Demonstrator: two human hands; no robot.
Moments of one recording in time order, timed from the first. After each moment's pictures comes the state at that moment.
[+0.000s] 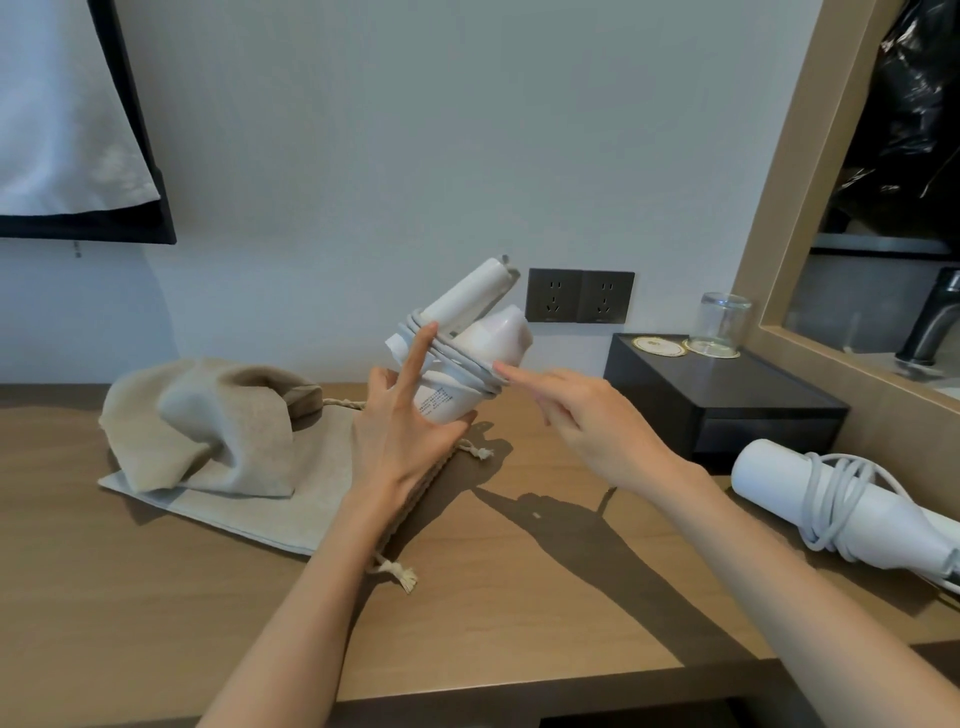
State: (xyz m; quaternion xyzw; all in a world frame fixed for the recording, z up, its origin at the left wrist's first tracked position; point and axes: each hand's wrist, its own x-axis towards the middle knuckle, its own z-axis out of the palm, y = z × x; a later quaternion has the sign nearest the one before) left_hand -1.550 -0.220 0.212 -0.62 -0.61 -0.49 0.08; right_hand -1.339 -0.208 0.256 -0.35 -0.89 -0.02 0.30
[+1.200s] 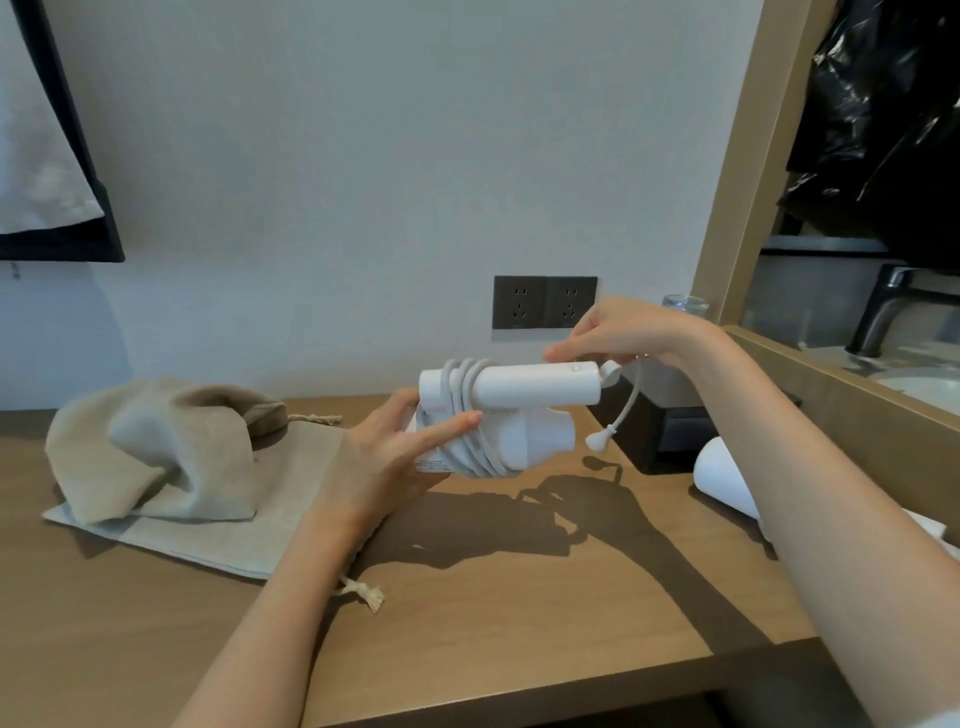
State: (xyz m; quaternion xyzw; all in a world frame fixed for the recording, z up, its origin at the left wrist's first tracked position) left_hand -1.551 -0.220 0.204 -0.78 -0.34 -0.43 0.30; right_hand -1.297 -0.175 0.354 -0.56 -0.79 0.18 0.15
